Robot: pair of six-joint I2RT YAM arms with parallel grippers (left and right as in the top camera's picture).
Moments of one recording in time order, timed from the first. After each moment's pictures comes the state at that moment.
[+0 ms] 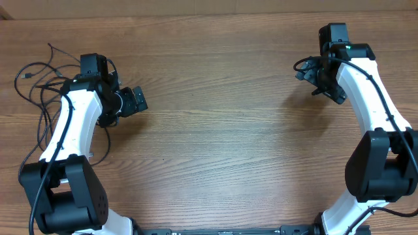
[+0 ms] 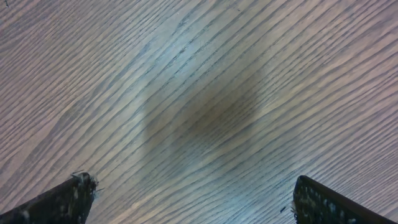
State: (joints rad) left arm 0.13 1.72 1.27 -0.88 0.17 -0.26; right arm 0.00 1.89 1.58 -1.01 0.18 0.64
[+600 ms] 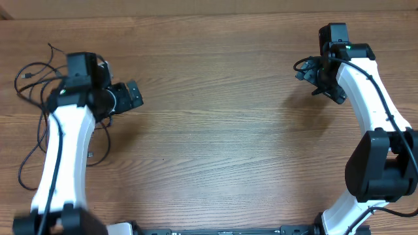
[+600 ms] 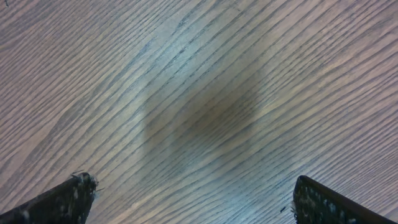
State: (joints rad) left arm 0.13 1.48 1.26 -0.88 0.17 -0.26; right arm 0.00 1.89 1.58 -1.01 0.18 0.64
